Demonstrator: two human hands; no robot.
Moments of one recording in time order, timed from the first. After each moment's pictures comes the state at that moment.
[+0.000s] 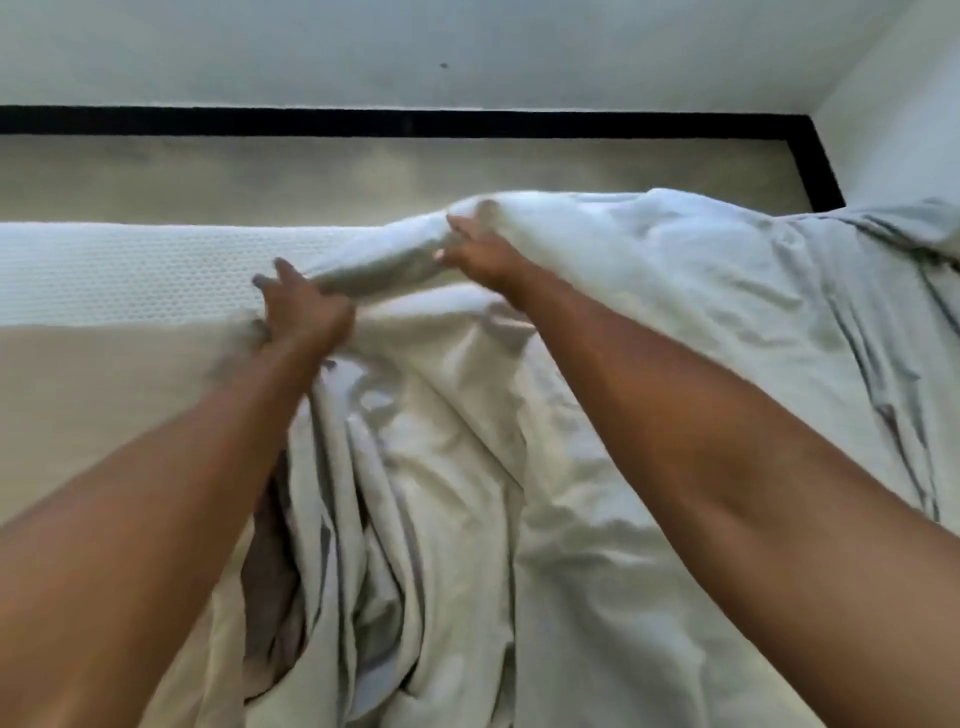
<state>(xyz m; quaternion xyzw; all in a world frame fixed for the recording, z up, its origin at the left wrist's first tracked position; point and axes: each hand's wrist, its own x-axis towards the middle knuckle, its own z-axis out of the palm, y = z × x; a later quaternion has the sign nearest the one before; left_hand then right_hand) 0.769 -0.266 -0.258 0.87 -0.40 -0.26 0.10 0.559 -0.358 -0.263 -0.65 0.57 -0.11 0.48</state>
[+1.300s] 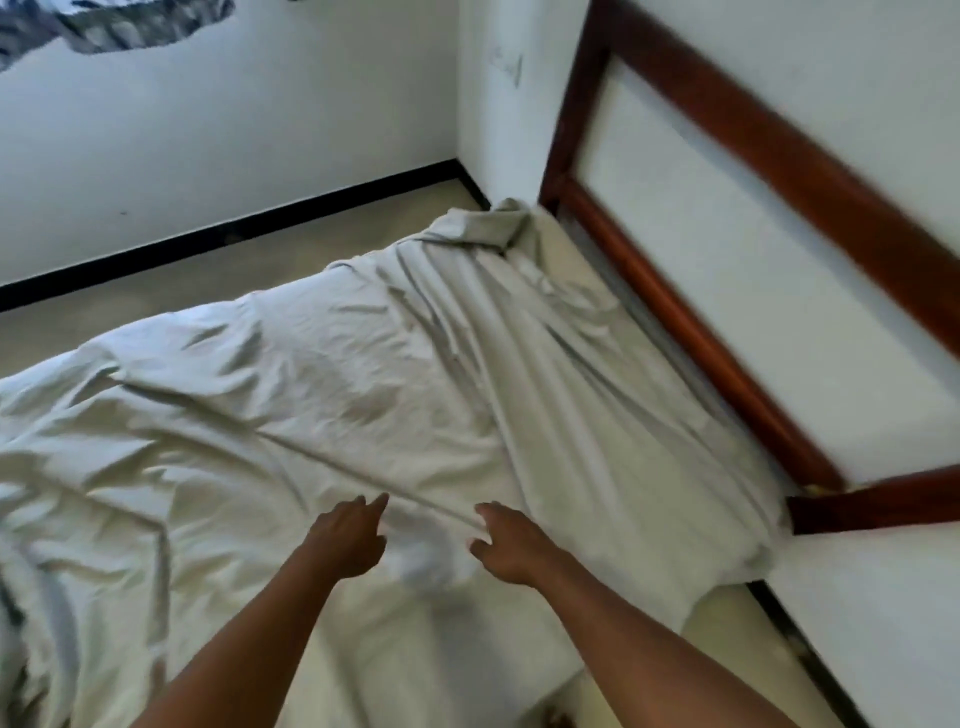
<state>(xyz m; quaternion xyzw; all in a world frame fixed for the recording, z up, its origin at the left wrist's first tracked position) 0.248 0.018 -0.203 0.49 -0.78 -0.26 -0.29 0.016 0.119 -0.216 -0.54 0.71 0.05 0.46</state>
